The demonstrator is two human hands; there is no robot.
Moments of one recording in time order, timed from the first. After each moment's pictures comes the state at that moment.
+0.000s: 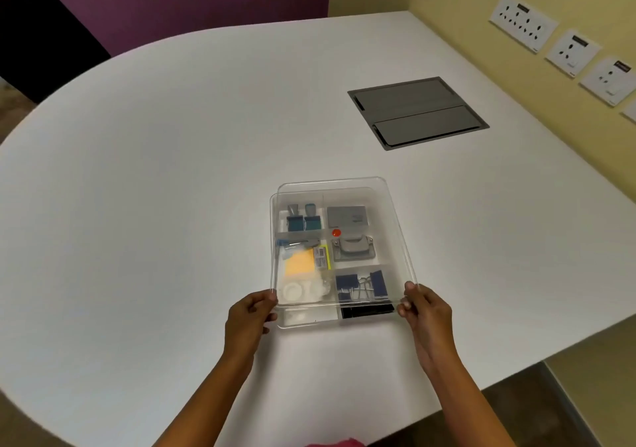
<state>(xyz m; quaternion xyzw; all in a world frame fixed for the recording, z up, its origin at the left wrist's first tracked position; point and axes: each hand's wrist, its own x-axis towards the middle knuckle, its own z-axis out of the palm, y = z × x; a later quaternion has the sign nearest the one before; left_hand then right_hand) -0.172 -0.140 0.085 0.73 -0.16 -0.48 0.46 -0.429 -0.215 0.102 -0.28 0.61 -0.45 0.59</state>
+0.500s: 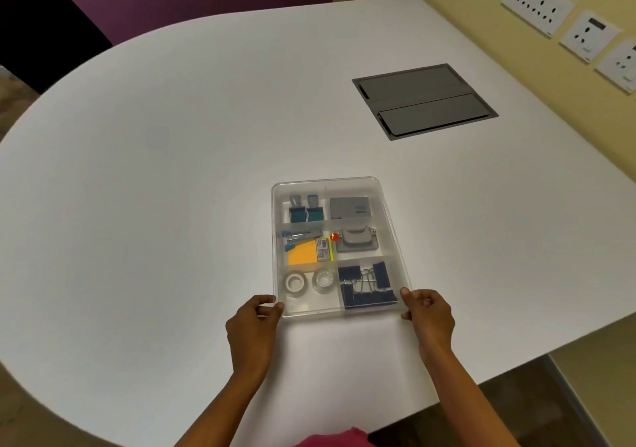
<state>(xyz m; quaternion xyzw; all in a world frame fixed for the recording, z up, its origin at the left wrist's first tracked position) -0.191 -0.122 0.071 0.83 -0.26 -0.31 0.38 -0.434 -0.216 0.068 -0.36 0.78 -0.31 0.42</state>
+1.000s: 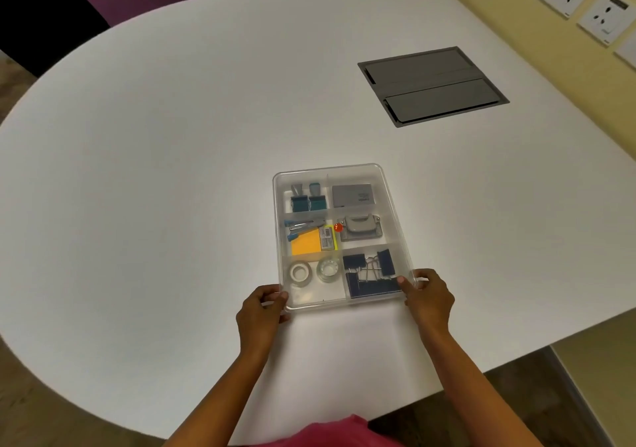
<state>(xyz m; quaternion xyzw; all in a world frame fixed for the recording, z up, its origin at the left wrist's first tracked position) -0.189 -0.127 0.056 0.78 -0.17 -0.42 0.43 -0.425 -0.228 0.071 -0.47 0.78 -0.23 0.35</state>
